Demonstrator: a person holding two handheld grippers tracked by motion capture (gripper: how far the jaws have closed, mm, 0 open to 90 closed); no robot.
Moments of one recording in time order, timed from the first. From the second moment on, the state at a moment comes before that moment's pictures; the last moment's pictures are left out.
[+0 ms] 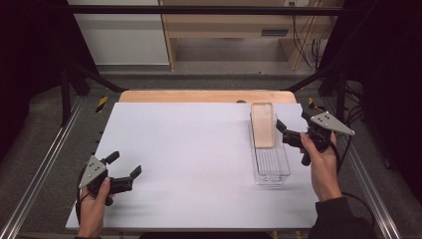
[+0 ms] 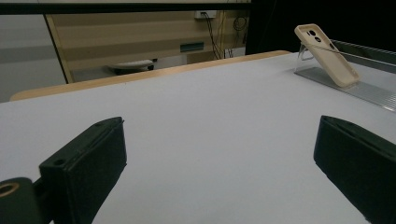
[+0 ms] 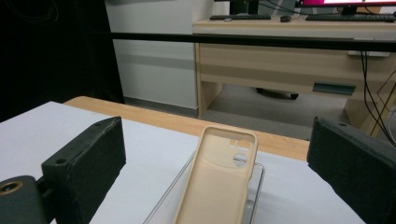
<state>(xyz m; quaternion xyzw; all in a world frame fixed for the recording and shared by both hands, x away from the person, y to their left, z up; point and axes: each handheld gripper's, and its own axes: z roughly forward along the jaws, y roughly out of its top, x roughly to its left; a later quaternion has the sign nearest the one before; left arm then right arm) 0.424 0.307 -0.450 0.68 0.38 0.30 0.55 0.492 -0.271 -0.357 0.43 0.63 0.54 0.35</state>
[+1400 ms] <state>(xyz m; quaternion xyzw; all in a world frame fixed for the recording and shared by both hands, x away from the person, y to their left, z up) 0.411 0.306 -0.449 0.68 0.35 0.31 0.57 0.405 -0.298 -0.427 0.40 0.63 0.58 0.34</state>
